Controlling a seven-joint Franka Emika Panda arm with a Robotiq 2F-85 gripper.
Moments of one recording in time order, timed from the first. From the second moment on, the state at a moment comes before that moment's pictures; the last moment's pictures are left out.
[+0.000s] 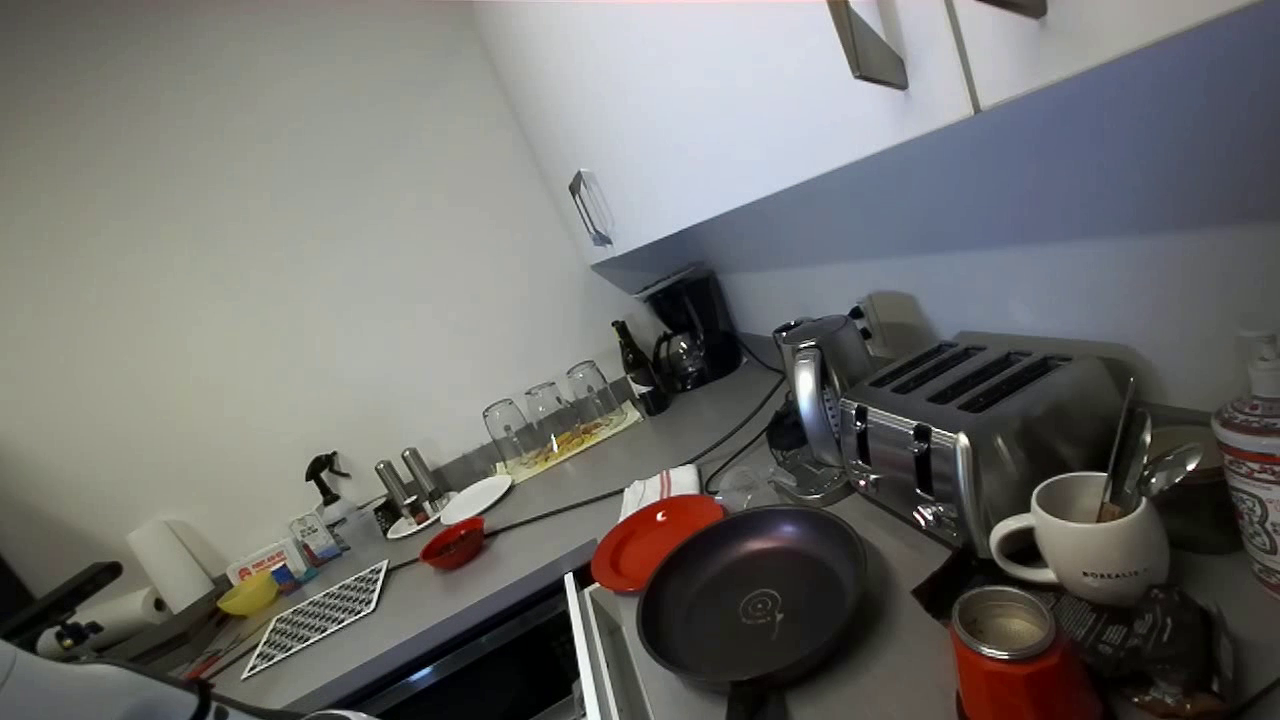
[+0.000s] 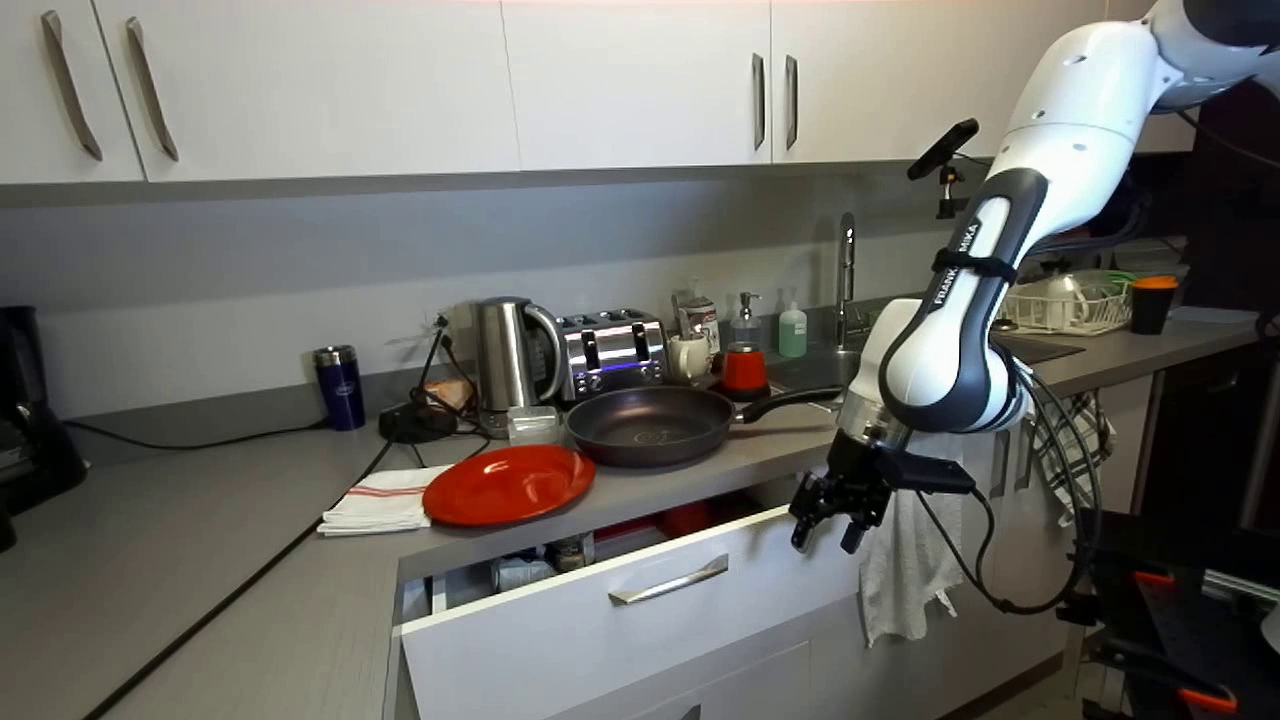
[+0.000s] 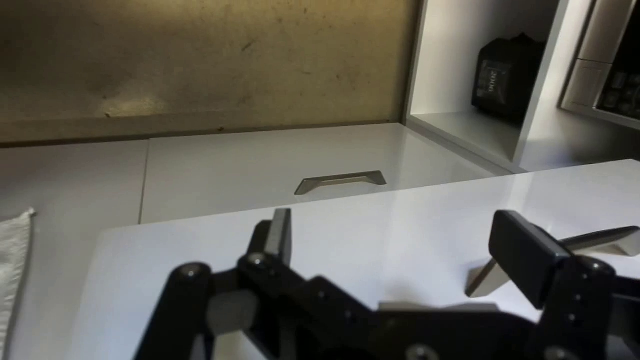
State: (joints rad) arm -0.49 0.35 0.66 -2.57 0.53 3.20 0.17
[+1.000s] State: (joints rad) arm -0.15 0.35 0.20 -2.58 0.46 3.20 0.15
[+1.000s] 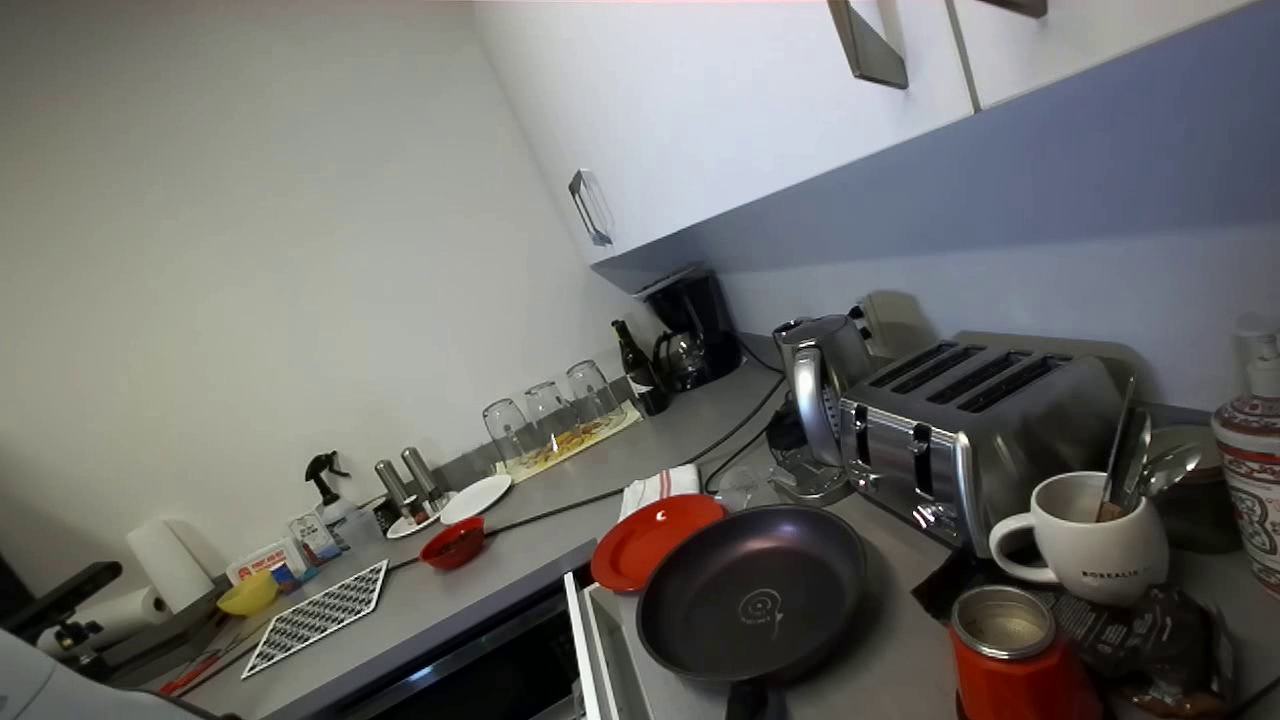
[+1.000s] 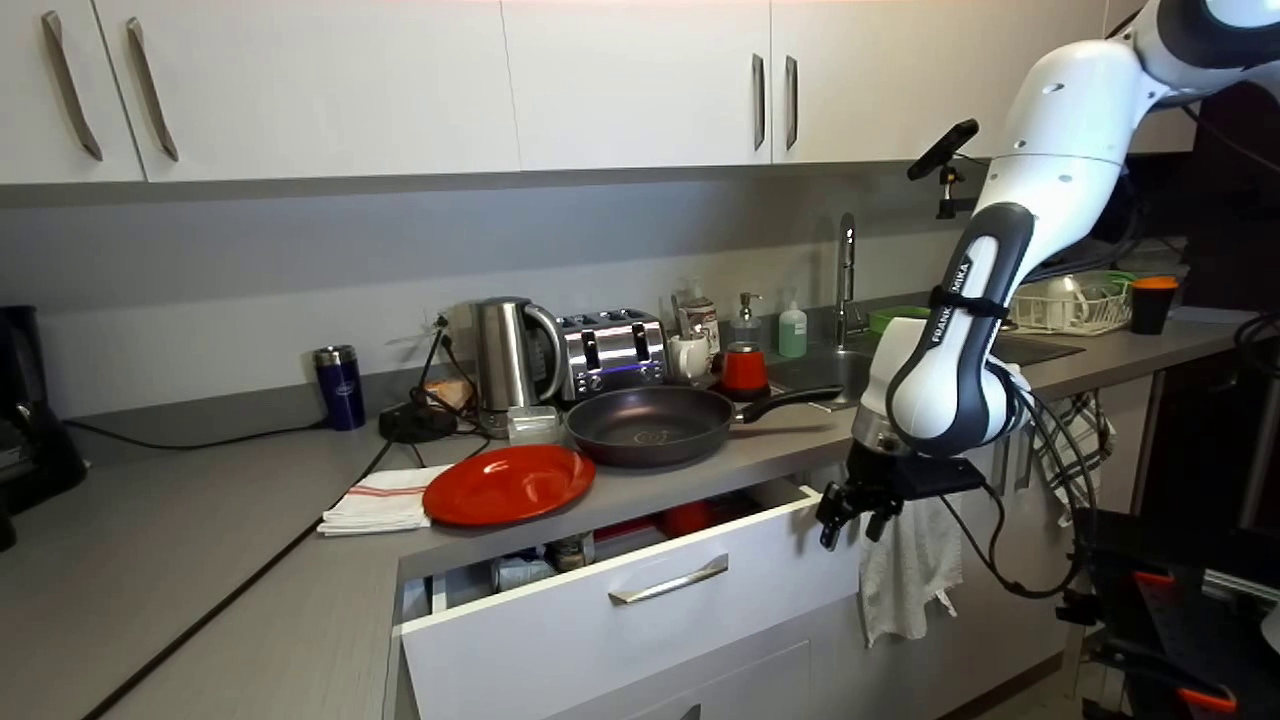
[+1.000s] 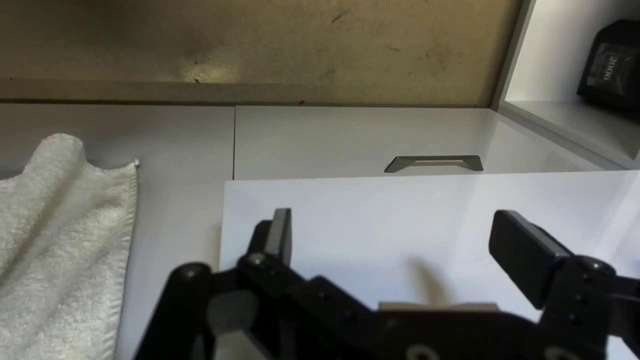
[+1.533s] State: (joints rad) arm -0.07 0.42 0.12 -2.47 0.44 3.16 0.15
